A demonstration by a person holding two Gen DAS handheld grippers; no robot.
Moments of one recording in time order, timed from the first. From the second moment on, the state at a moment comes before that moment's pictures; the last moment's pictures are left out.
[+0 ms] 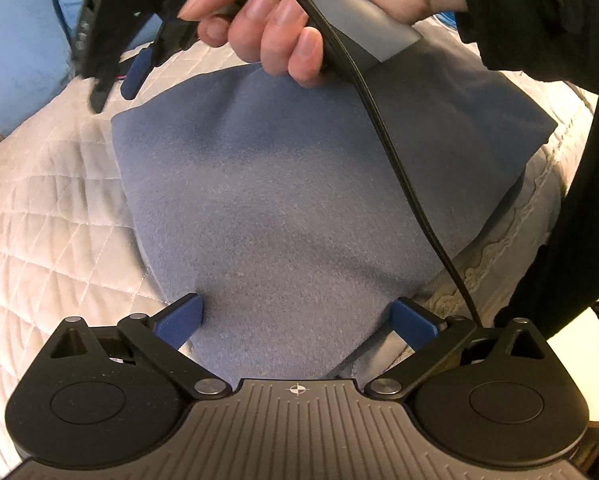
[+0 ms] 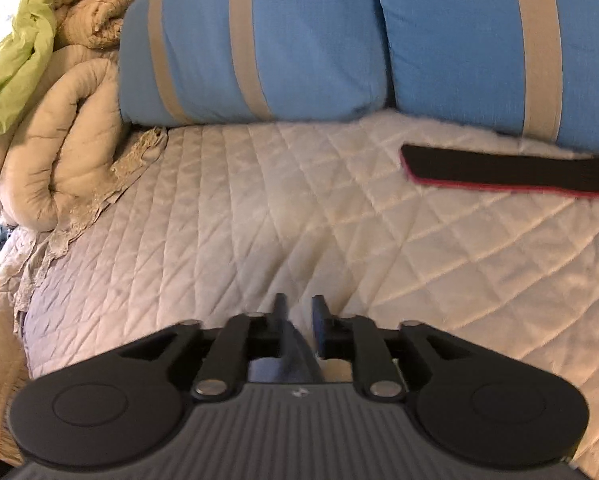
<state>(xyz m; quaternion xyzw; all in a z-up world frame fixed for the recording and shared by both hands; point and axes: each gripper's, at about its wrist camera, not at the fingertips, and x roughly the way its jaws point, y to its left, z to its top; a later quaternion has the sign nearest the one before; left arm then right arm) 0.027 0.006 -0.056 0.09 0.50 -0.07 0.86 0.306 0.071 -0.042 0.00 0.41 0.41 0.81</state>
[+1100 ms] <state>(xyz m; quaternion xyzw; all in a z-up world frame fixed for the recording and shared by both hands) 0.052 0.064 -0.014 -0.13 0.44 -0.04 0.89 0.255 -0.069 0.027 -0.11 0.26 0.37 0.89</state>
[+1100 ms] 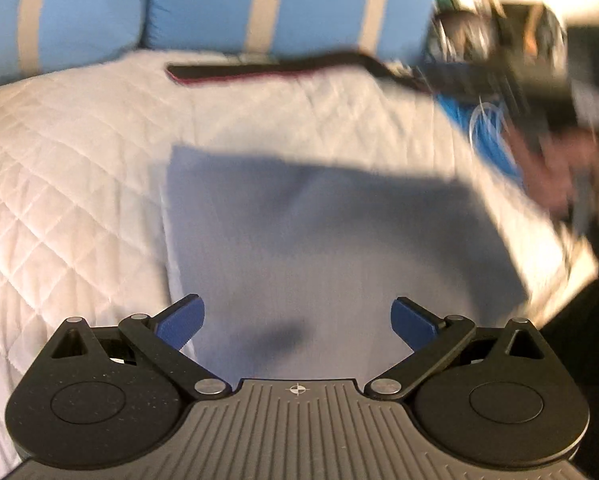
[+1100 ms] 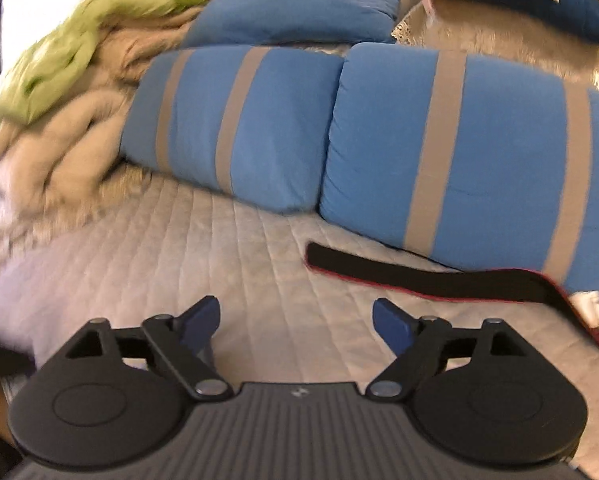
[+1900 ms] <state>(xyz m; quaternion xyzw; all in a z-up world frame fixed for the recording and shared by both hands) 0.125 0.032 -0.008 0.18 0.30 -0.14 0.93 0.172 -0.117 -0.010 -0.27 0.23 0.34 0.87</state>
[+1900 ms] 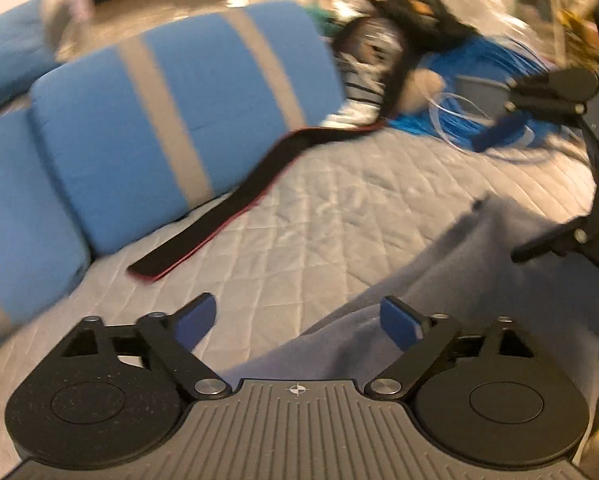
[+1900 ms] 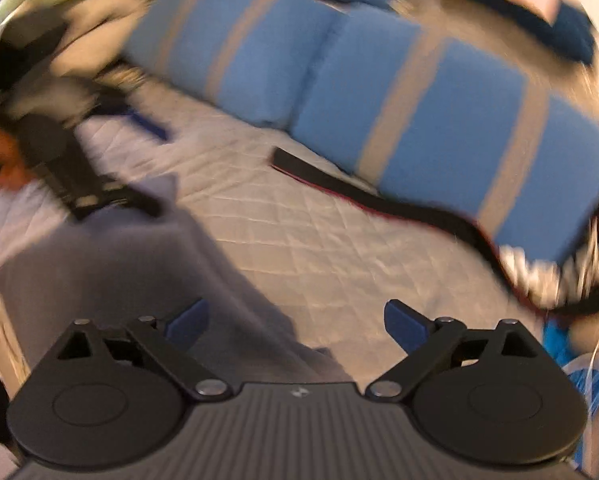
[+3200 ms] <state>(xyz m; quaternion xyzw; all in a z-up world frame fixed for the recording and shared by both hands) 0.152 0.066 -0.021 0.08 0.37 -0.25 0.89 0.123 -0.088 -0.068 -0.33 0.36 0.47 0.73</state>
